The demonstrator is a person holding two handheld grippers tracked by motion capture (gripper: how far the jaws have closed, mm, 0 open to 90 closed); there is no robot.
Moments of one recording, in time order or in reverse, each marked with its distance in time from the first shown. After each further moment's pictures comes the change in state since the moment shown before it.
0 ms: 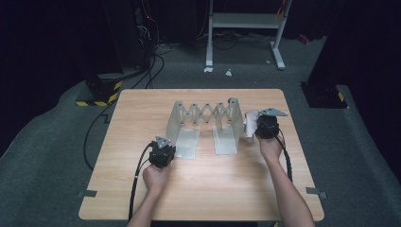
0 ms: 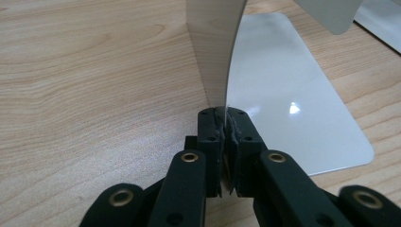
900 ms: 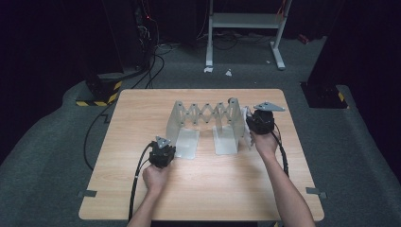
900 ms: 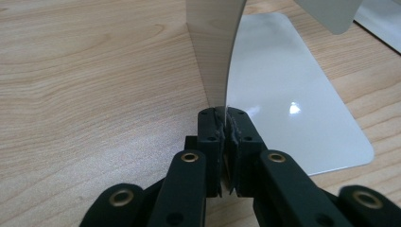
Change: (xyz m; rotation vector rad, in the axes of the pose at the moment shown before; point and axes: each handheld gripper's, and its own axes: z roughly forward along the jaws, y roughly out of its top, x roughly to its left) left arm 0.000 0.000 0.000 0.001 0.002 0.003; right arm 0.023 0.033 -0.013 -0.065 0.089 -0.025
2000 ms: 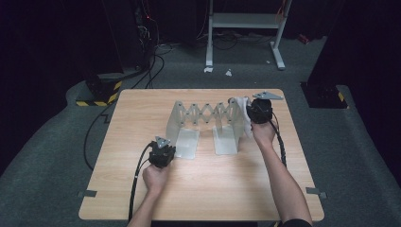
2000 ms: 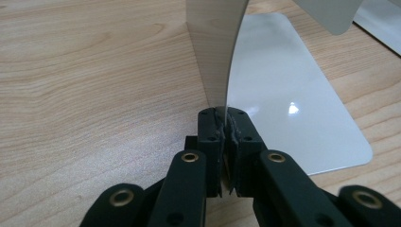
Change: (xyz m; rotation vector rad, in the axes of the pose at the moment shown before) left arm 0.001 0.000 0.000 0.001 -0.008 -0.010; right arm -0.009 0.024 0.020 -0.018 -0.015 0.026
